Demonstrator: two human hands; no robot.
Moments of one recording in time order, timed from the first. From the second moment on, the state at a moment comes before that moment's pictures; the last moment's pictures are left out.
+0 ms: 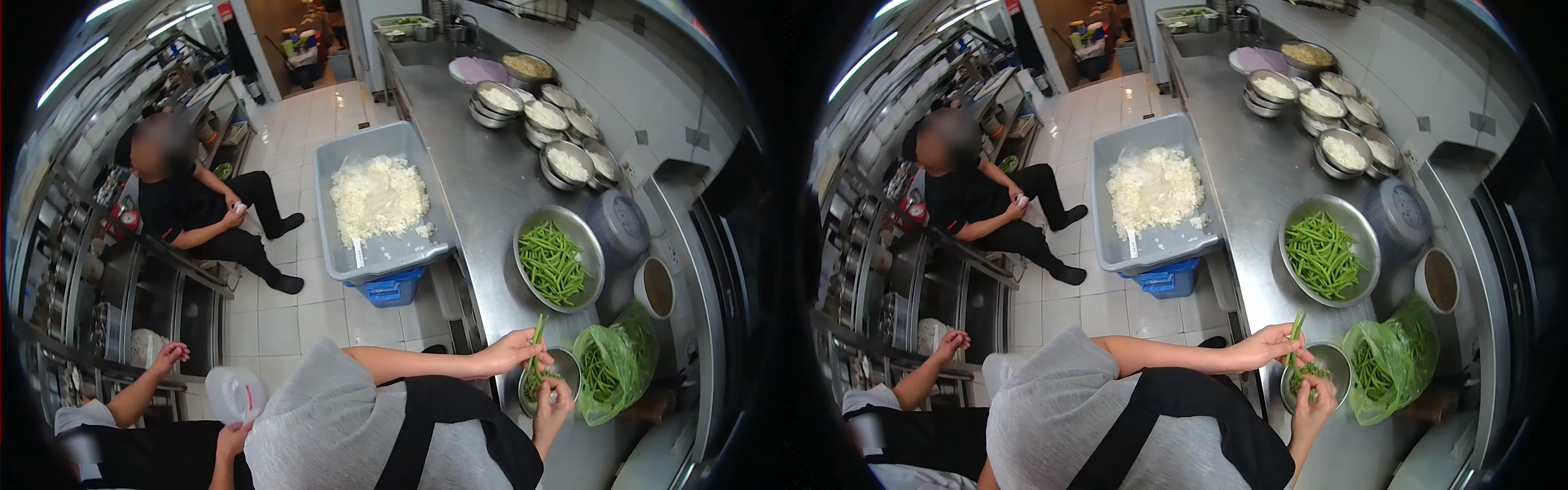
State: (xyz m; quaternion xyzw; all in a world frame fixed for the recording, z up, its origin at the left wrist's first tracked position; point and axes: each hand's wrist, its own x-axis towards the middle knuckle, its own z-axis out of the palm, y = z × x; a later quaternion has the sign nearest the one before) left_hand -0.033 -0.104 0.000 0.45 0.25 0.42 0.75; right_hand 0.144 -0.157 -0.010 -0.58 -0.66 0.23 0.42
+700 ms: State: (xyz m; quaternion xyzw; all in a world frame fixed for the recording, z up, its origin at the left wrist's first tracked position) left_hand -0.050 0.063 0.015 0.79 0.38 0.41 0.24; right_hand 0.204 -0.177 0.001 -0.79 -0.47 0.09 0.37
